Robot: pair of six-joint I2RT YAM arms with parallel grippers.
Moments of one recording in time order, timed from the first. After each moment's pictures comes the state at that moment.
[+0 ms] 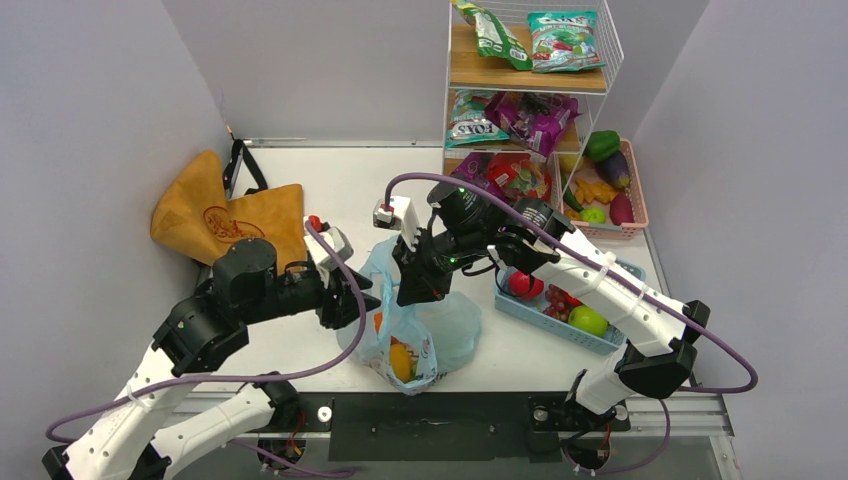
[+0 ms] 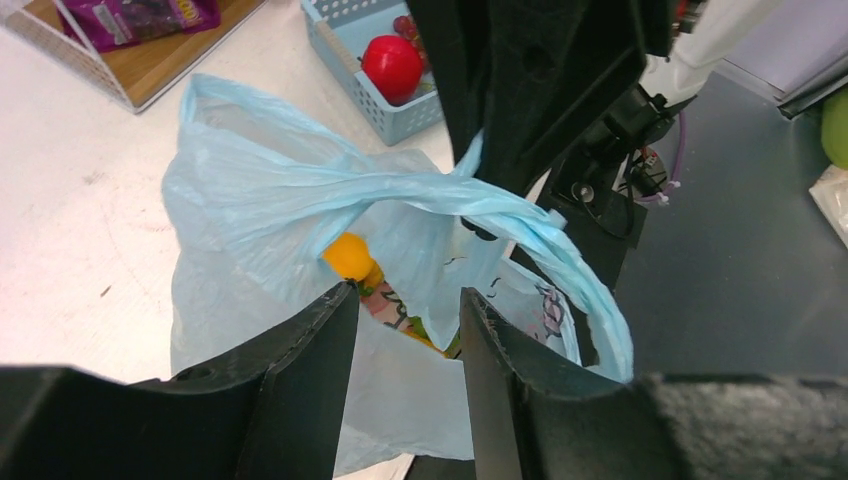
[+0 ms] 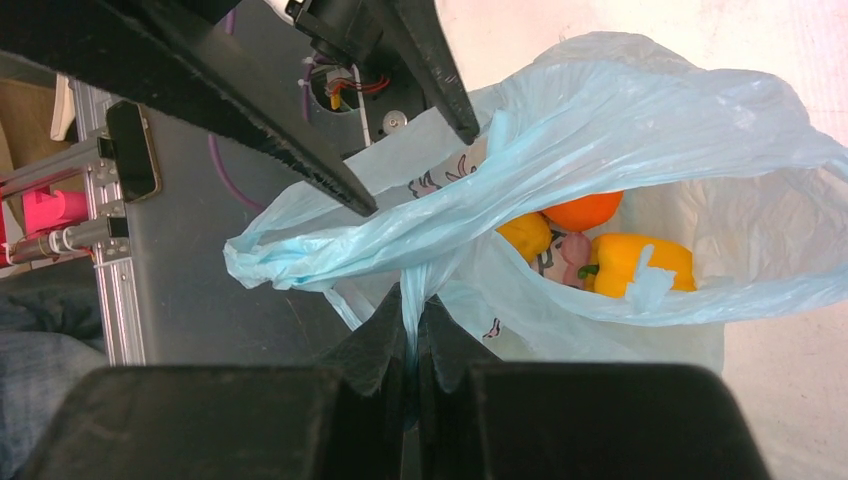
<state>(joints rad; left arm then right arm) -0.76 0.75 1.15 -0.75 0.35 -0.08 1.02 1.52 1.82 -1.07 -0.53 0.01</state>
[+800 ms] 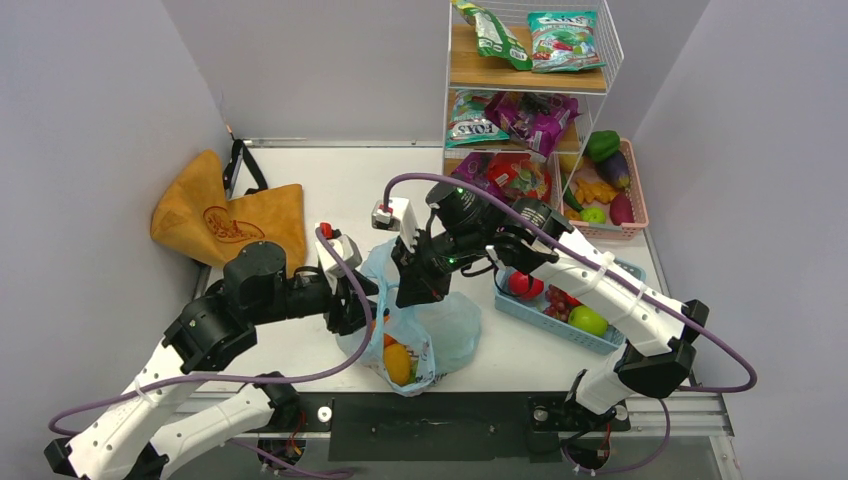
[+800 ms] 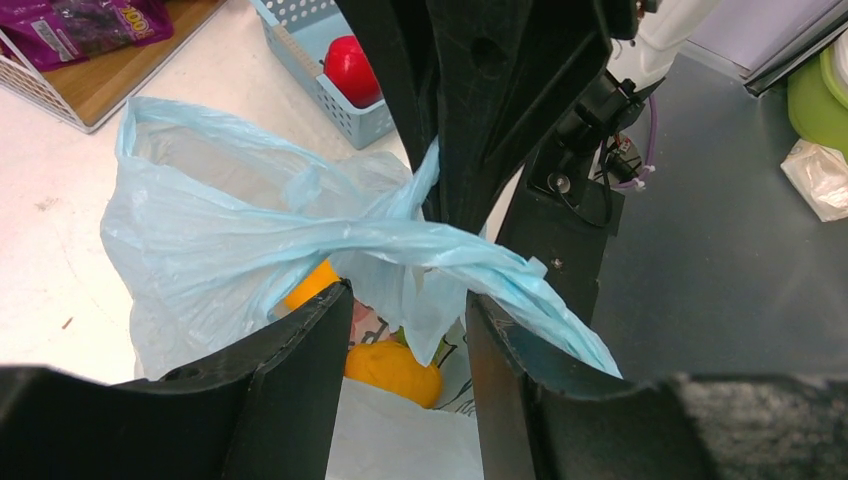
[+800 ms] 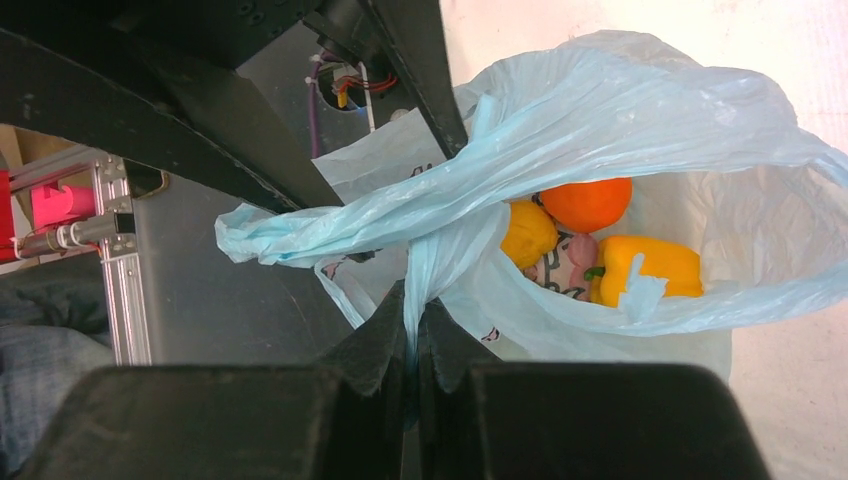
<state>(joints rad) -0.80 0.74 1.09 -0.68 0.41 -0.07 1.02 1.52 1.82 -1.07 -0.55 0.01</state>
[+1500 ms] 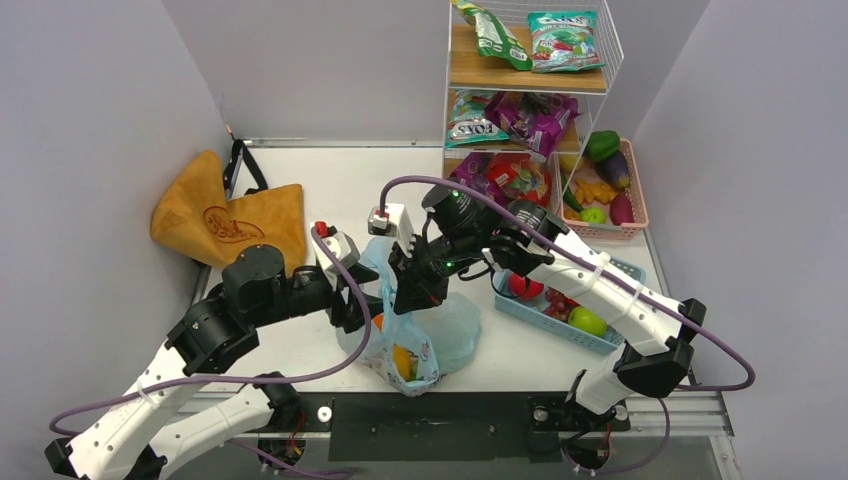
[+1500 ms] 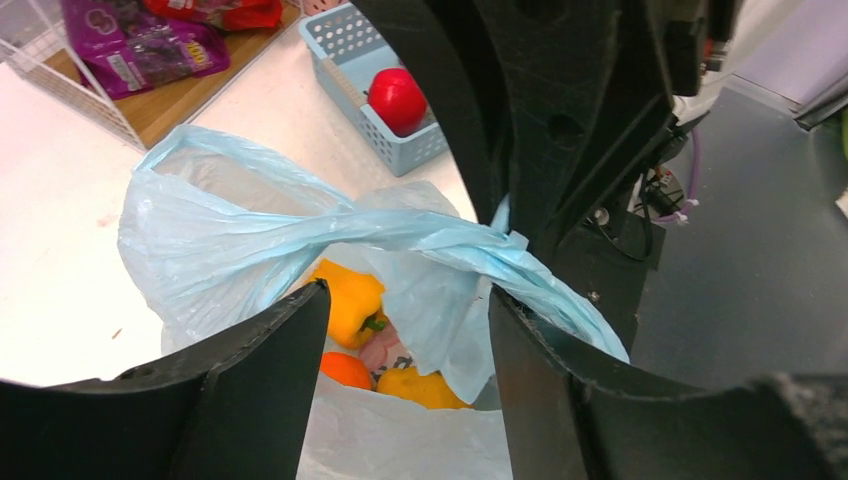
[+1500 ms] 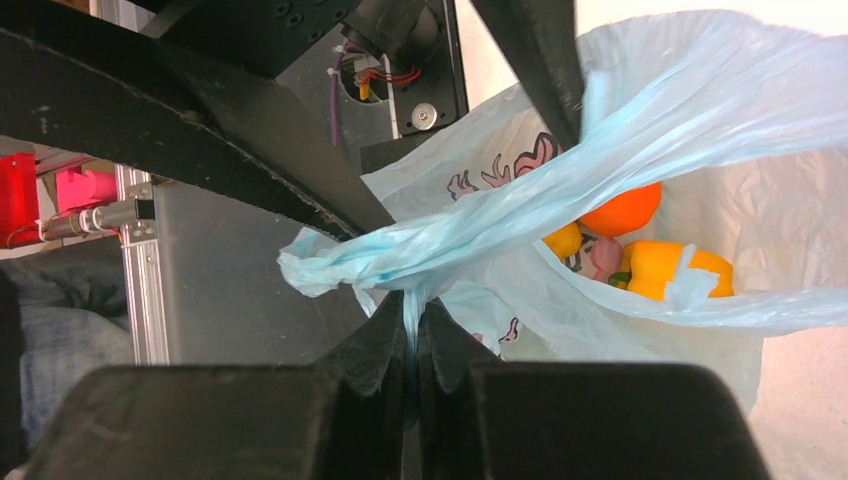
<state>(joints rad) -0.81 0.73 1.05 -0.59 0.34 -0.06 1.03 1.53 1.81 -1.07 -0.58 0.02</state>
